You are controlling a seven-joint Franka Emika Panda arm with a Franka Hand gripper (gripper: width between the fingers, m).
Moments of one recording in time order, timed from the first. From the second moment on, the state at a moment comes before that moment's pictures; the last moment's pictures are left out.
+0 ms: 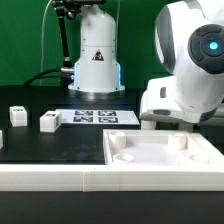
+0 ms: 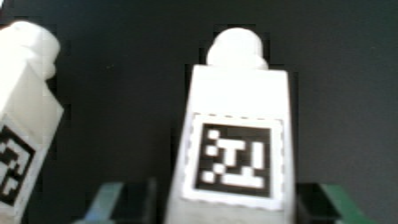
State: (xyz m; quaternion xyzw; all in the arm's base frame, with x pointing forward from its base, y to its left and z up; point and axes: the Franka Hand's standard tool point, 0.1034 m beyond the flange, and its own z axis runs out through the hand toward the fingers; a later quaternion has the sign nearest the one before) arm 0.410 0.172 0.005 -0.90 0.09 0.42 0.06
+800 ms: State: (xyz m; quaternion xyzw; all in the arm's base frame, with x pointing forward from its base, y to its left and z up) arm 0.430 0.152 0.064 -0.90 0.10 0.43 0.06
